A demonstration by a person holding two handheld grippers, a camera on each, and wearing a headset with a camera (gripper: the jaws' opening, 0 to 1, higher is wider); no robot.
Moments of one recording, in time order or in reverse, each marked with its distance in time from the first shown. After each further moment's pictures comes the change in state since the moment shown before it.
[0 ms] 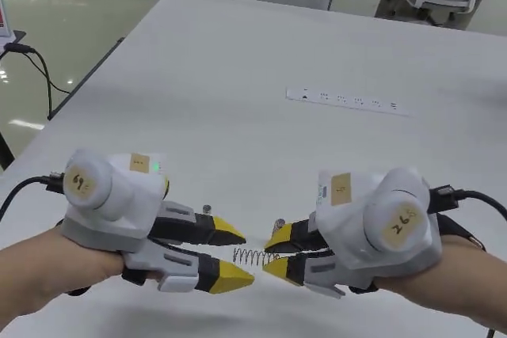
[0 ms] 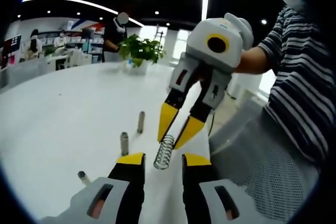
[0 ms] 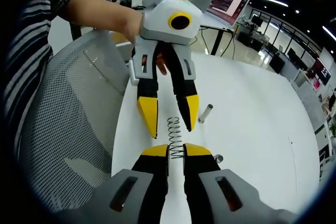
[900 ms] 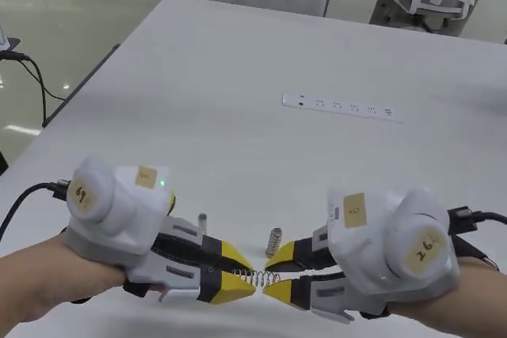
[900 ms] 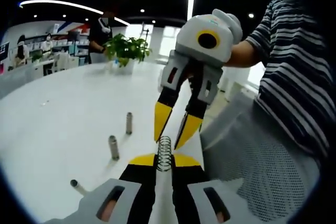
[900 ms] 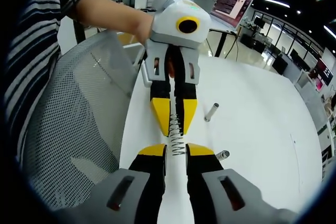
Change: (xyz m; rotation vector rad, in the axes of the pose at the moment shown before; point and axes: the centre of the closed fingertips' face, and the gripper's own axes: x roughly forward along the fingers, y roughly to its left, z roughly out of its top) left arm 0.003 -0.013 -0.002 0.071 0.030 -0.092; right arm -0.007 0.013 -0.008 0.001 -0.004 0.032
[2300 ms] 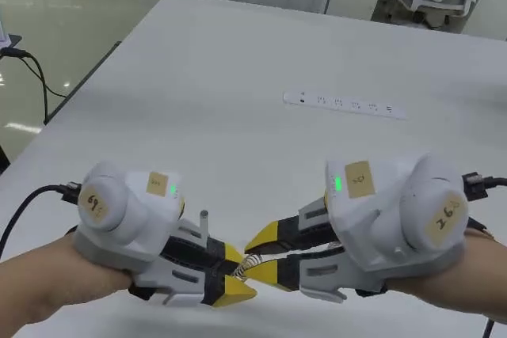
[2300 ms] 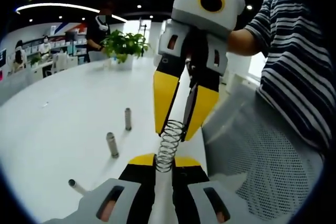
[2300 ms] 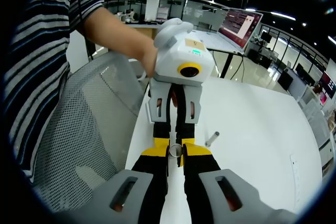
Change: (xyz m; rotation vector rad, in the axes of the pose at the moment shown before) left arm 0.007 0.002 -0.007 0.039 0.043 0.015; right arm -0.008 0.001 0.052 -0.057 -0.135 0.043
